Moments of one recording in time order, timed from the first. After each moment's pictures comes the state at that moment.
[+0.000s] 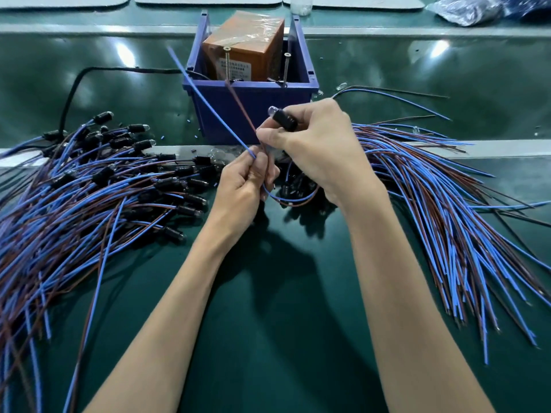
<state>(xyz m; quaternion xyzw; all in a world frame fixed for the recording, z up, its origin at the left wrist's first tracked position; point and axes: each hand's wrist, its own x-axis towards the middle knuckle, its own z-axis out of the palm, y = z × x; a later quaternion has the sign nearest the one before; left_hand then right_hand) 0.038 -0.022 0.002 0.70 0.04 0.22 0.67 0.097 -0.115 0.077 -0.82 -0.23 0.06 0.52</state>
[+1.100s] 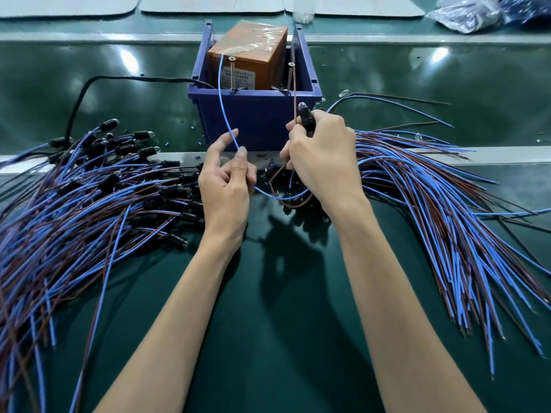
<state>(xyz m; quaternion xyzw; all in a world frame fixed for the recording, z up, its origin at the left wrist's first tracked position) 0.044 -0.013 0.000 0.60 0.16 0.35 0.70 0.103 -0.102 0.066 -0.86 -0.14 0.00 0.49</state>
